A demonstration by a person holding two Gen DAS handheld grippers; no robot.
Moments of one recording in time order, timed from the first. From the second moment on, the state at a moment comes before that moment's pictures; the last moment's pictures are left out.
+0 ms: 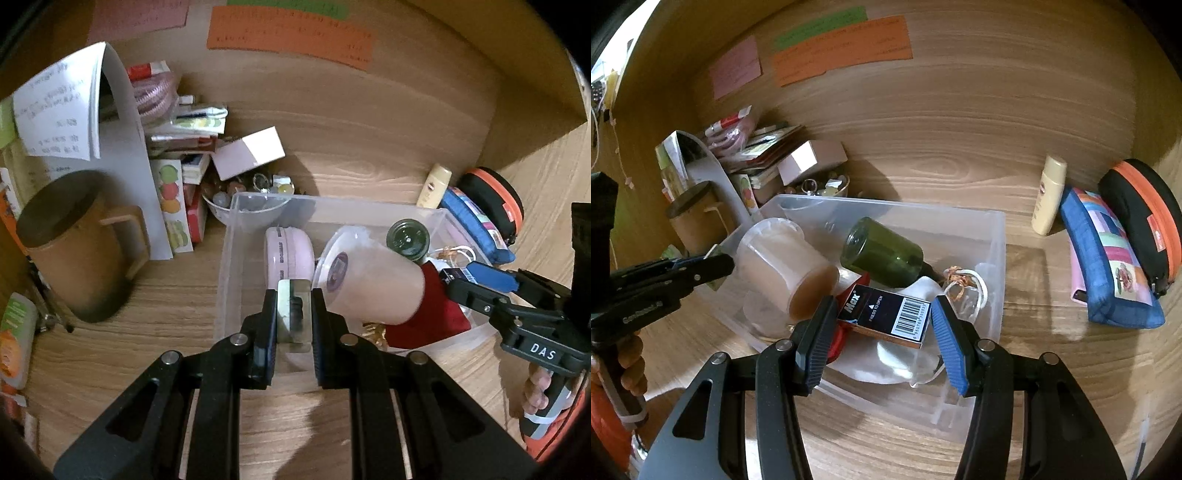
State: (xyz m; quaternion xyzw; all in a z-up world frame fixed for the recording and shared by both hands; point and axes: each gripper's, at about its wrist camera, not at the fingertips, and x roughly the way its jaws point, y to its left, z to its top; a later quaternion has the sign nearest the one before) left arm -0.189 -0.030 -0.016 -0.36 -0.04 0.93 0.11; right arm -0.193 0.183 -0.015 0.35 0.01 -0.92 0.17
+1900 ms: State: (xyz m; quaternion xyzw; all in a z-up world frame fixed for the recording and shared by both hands) left arm -0.078 -0.014 0.039 -0.24 0.04 0.97 0.06; right arm -0.101 0.175 0.034 0.30 0.02 -0.95 0.10
